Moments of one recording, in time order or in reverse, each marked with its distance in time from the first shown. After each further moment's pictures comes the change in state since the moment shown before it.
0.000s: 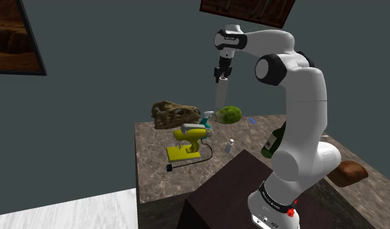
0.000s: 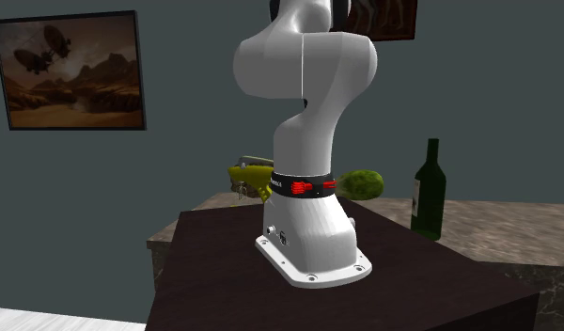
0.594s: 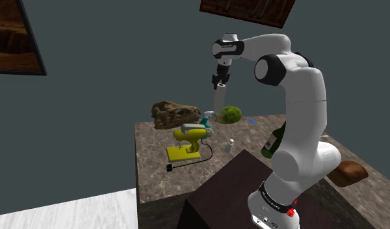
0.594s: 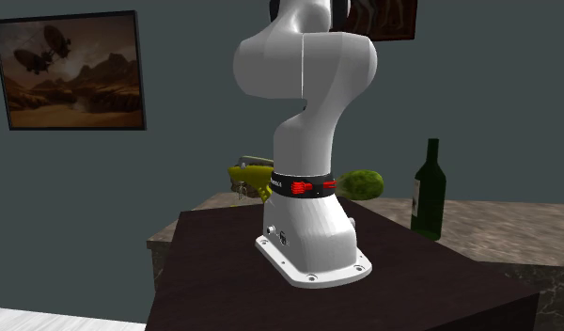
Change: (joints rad) arm 0.004 0.008 0.001 -0.112 0.001 0.119 0.003
